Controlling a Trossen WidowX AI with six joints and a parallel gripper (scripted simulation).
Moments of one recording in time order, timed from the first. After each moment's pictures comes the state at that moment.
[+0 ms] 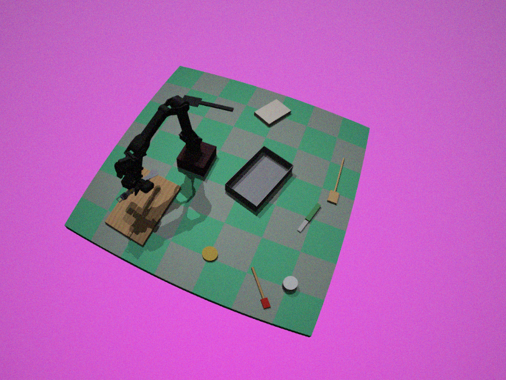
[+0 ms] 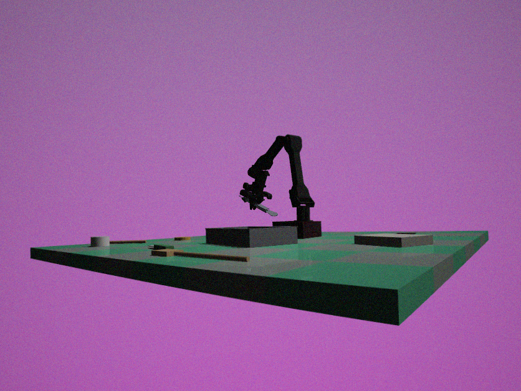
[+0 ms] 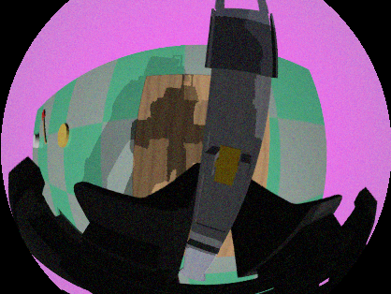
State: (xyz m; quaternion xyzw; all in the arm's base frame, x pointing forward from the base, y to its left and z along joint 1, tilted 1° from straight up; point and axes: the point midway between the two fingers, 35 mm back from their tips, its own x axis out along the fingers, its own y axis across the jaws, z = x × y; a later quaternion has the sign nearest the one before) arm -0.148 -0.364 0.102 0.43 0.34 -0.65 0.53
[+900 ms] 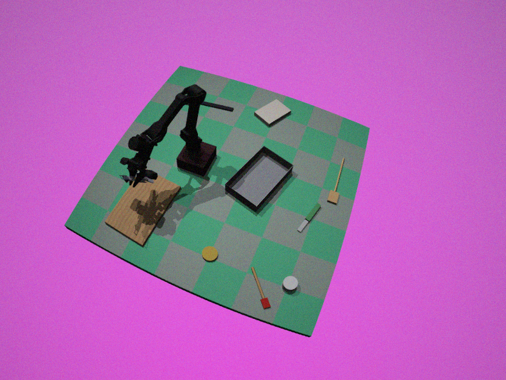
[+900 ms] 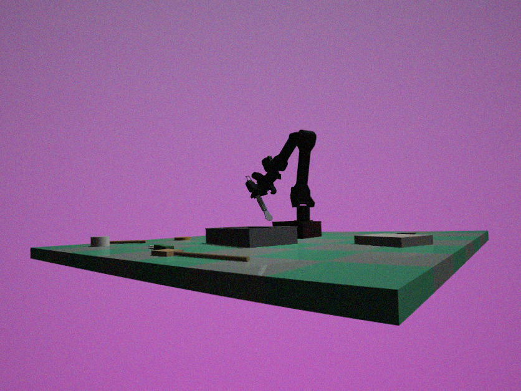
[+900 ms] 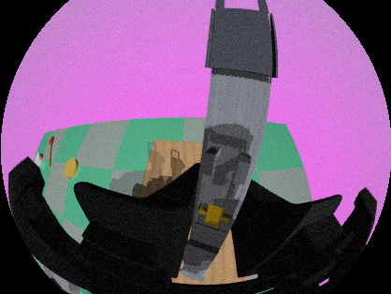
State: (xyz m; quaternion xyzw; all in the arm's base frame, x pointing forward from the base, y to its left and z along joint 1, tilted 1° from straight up) arm -0.145 -0.347 0.152 0.24 0.18 -0.74 0.60
